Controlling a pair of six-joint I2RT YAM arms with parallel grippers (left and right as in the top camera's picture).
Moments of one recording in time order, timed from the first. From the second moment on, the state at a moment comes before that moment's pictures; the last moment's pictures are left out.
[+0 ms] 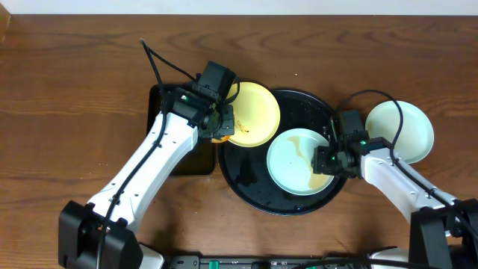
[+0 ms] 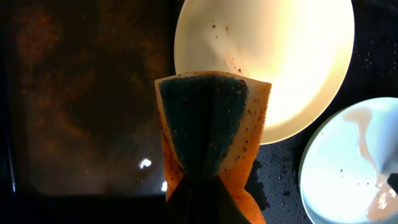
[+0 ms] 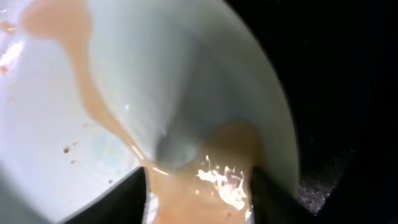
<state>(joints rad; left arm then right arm) -0.45 1.60 1.33 -0.97 -0.04 -0.48 0.23 1.54 0.75 -0.55 -0.14 0.33</state>
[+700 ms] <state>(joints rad) -0.45 1.60 1.33 -0.98 -0.04 -0.48 0.10 1.40 0.74 -0.61 -0.08 0.32</state>
